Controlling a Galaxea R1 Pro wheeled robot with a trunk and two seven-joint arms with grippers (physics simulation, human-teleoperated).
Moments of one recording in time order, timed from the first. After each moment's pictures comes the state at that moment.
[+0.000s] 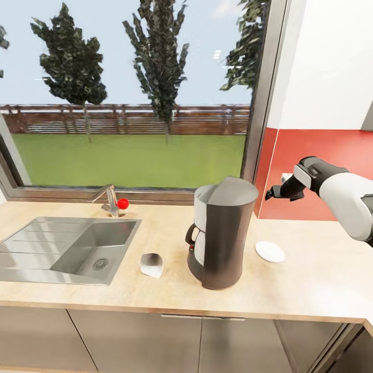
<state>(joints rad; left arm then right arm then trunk) 0.03 0.19 0.07 -0.06 0.05 -0.33 0.07 -1.68 -0.23 0.17 0.03 0.02 0.89 0.22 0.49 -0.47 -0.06</state>
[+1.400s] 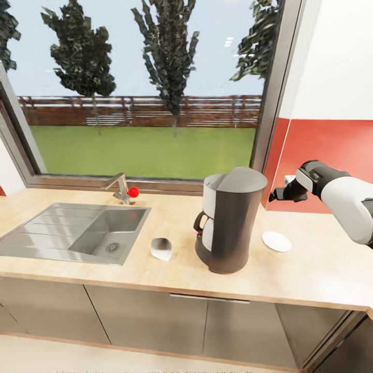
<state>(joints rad) 0.03 0.21 0.07 -0.04 0.05 -0.33 0.07 -1.65 -0.25 0.17 0.03 0.03 0.83 0.19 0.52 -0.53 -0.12</state>
